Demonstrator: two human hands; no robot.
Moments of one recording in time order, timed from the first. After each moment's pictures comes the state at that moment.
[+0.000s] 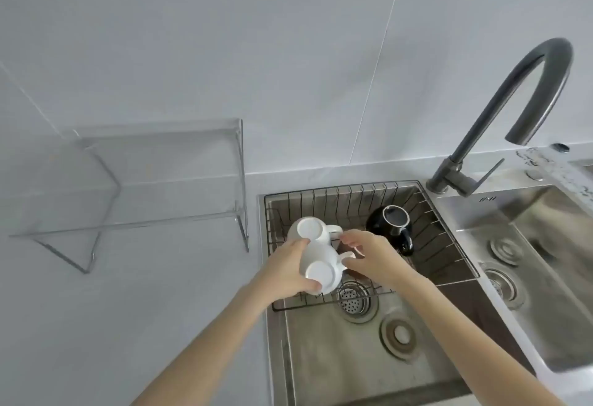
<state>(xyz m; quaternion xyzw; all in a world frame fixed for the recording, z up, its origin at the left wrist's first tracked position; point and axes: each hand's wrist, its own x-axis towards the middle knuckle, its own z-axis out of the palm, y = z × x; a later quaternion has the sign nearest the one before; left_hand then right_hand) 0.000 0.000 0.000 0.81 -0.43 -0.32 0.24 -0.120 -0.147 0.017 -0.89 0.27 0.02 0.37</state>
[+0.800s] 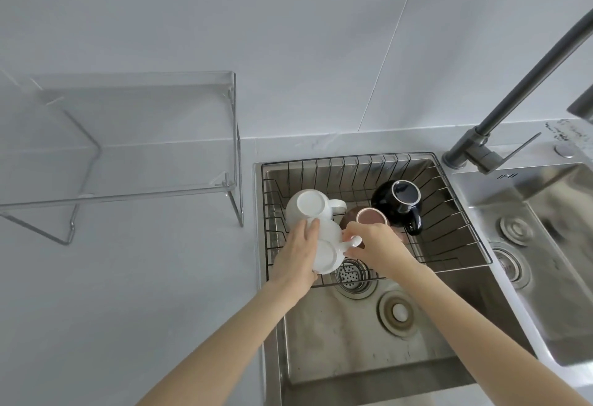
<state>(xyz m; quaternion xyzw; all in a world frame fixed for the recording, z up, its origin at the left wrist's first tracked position) -0.023 -0.023 -0.050 0.86 -0.44 -0.19 0.17 -0.116 -0.164 -0.025 -0.93 0.24 0.05 0.25</state>
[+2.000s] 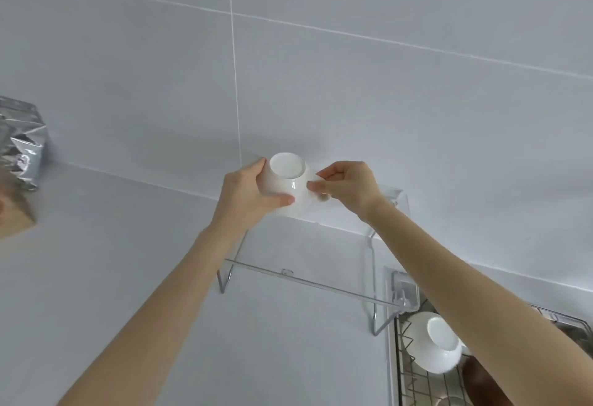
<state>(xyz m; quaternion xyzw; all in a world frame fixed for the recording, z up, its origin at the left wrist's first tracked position) 0.240 0.175 0.128 0.84 -0.20 0.02 0.50 0.199 -0.005 0.147 -0.84 0.14 -0.06 0.52</state>
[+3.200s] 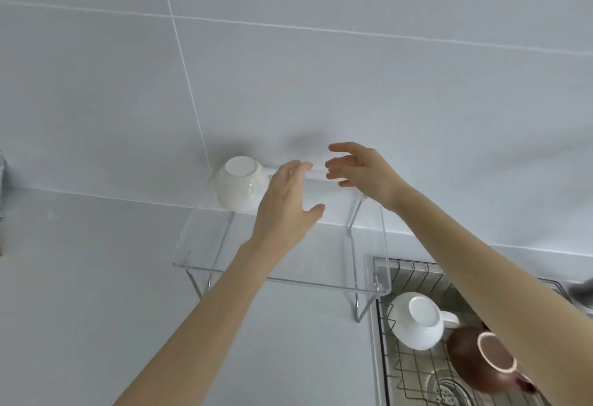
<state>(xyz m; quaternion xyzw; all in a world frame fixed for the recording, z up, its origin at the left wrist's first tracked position) 0.193 0.096 0.134 0.87 -0.31 0.04 0.38 0.169 -0.059 0.168 -0.83 0.13 -0.05 0.54</state>
